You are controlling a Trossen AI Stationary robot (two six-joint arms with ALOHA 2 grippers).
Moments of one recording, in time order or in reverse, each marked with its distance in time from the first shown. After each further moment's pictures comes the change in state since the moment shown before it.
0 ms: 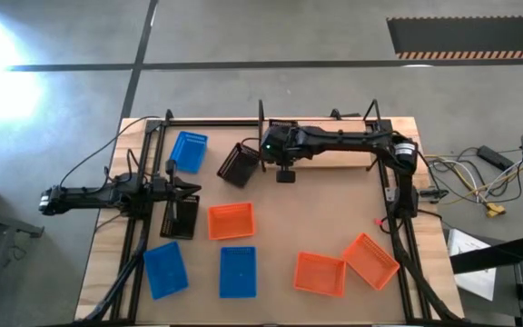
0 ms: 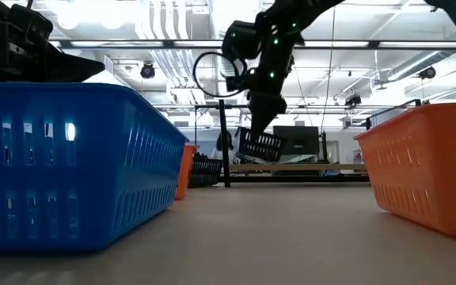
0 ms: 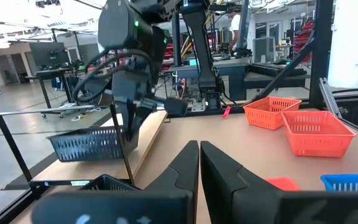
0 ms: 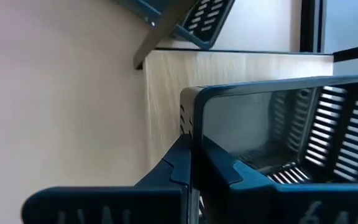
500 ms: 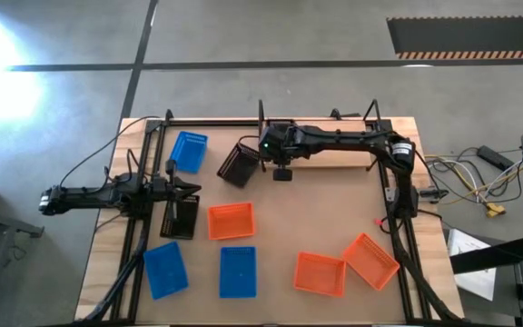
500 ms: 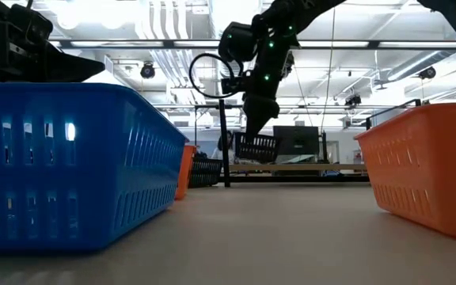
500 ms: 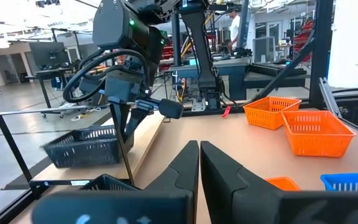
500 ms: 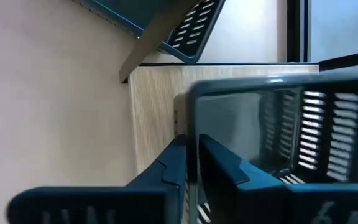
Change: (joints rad) left arm 0.000 0.000 0.000 0.000 0.000 0.000; right arm -0.001 0.017 0.024 0.031 0.014 0.003
